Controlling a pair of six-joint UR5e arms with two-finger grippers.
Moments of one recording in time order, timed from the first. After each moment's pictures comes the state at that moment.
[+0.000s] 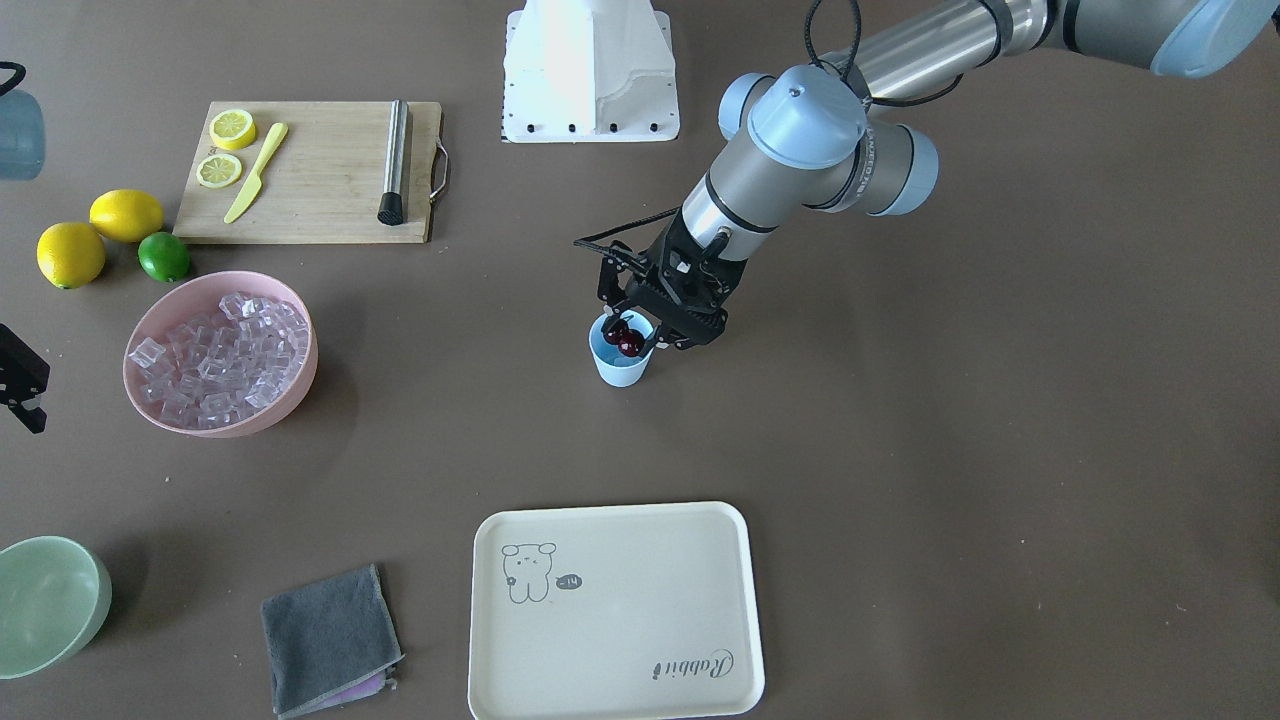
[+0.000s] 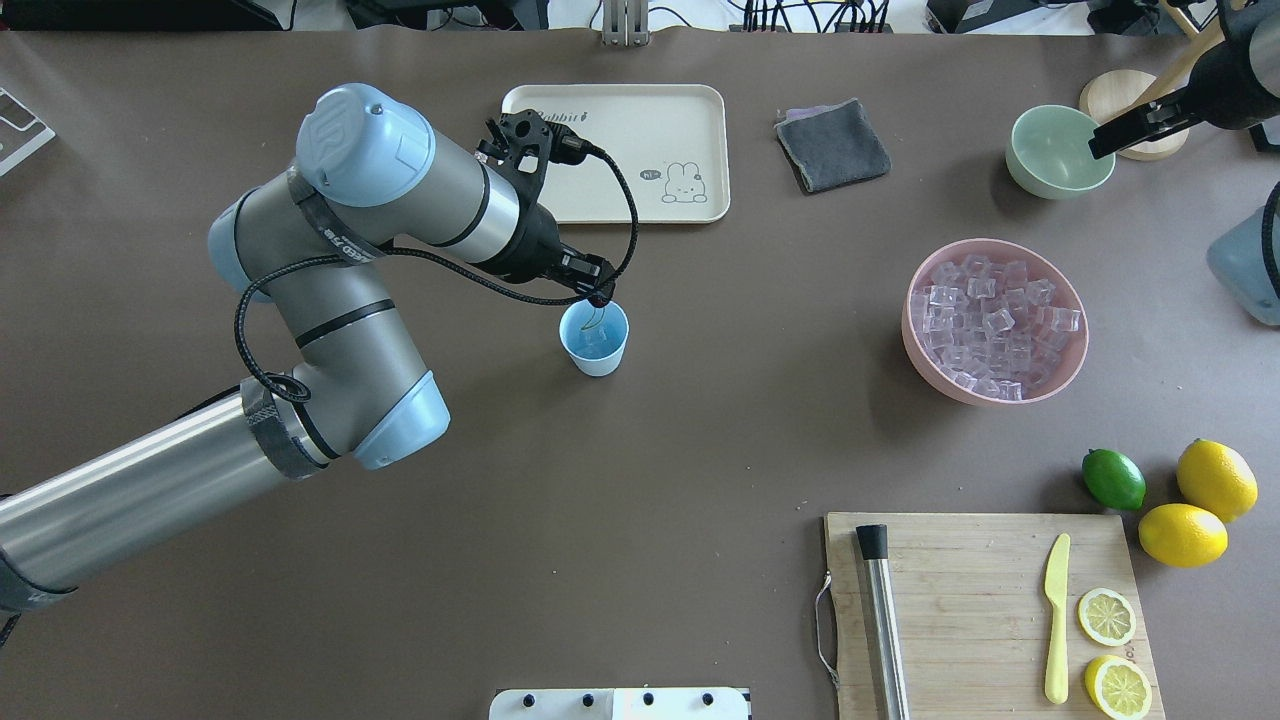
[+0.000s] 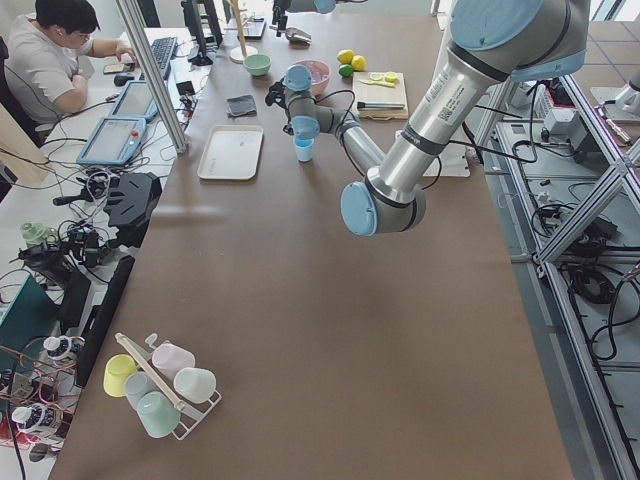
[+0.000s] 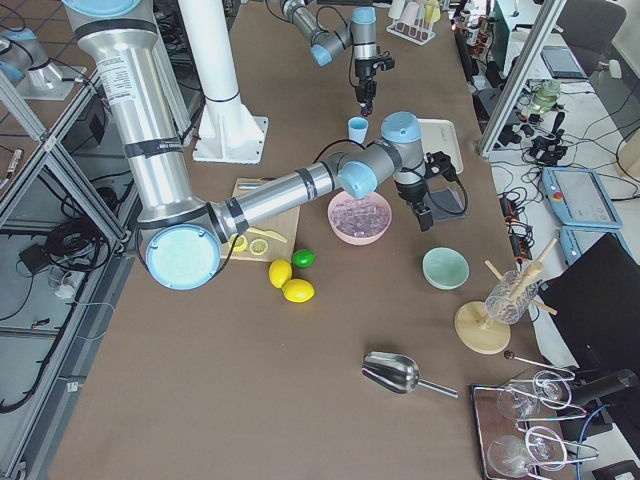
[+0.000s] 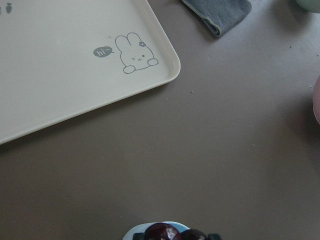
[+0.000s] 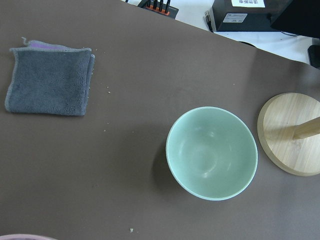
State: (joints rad) left arm -0.66 -2.28 -1.51 -2.12 -2.04 -0.87; right arm 1.20 -1.32 1.73 -1.31 2.07 0.36
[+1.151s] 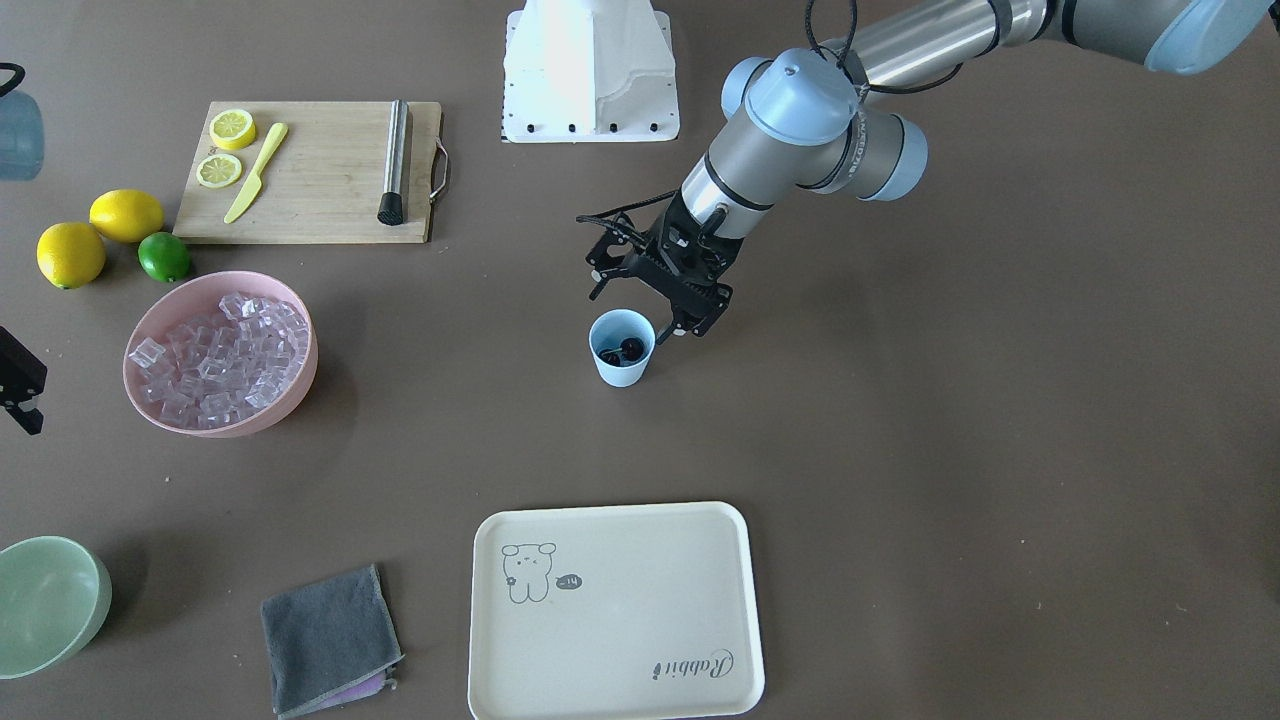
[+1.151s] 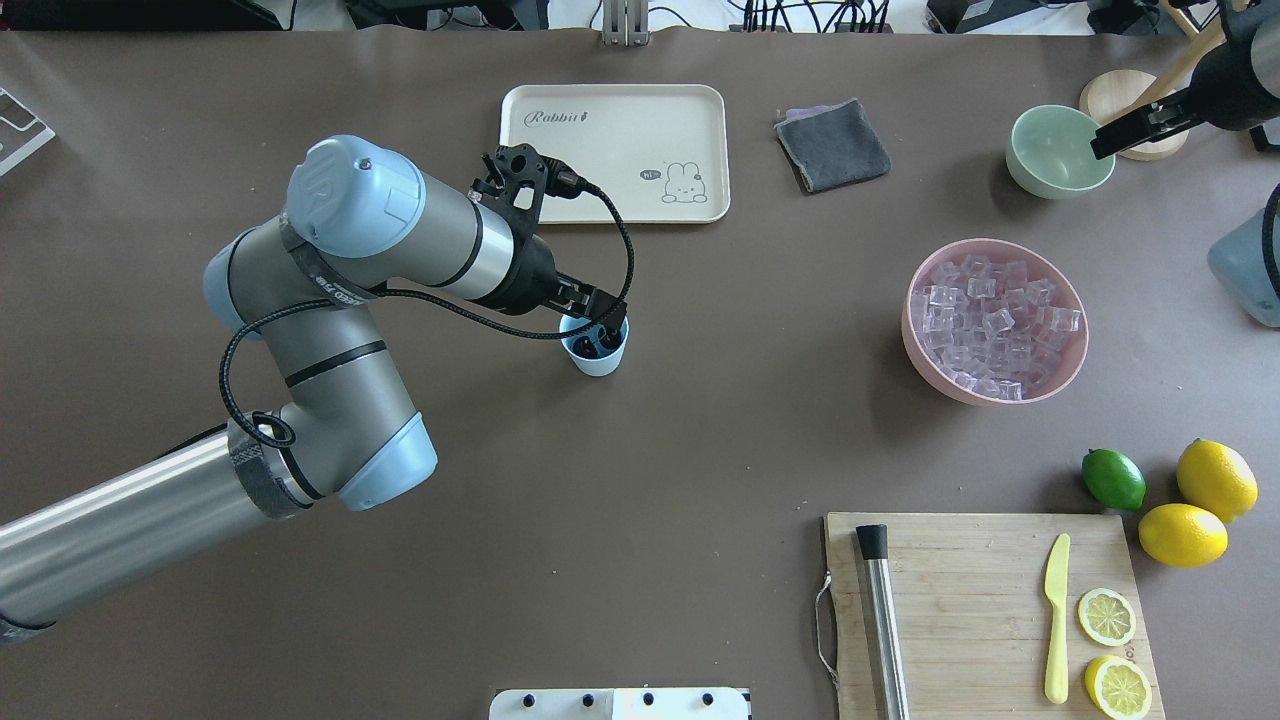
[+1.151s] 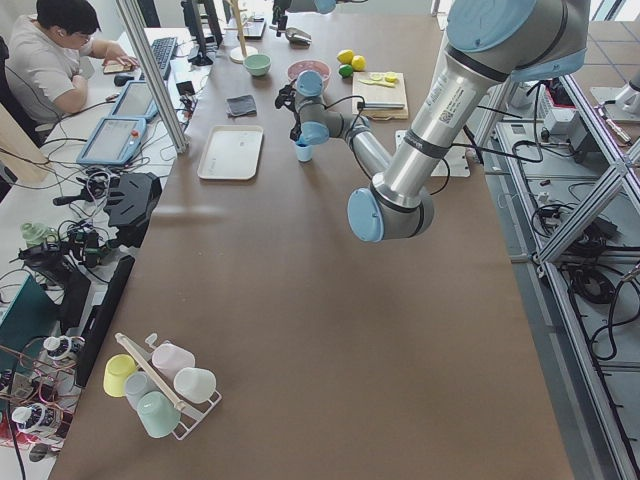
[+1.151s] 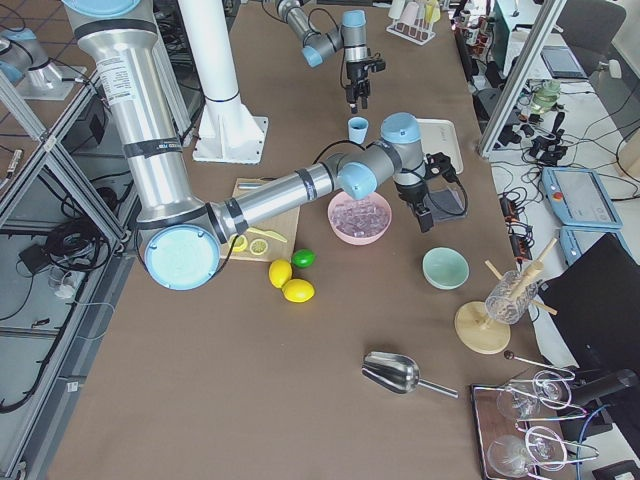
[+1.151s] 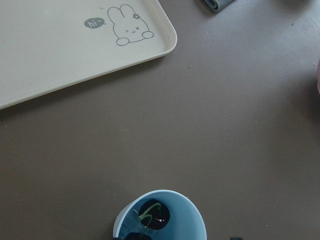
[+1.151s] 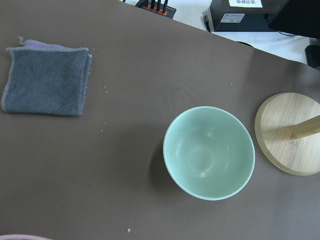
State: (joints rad) left arm -0.64 -2.24 -1.58 -2.15 -1.99 -0.87; right arm 1.20 -1.32 1.73 -1.30 2.07 0.36
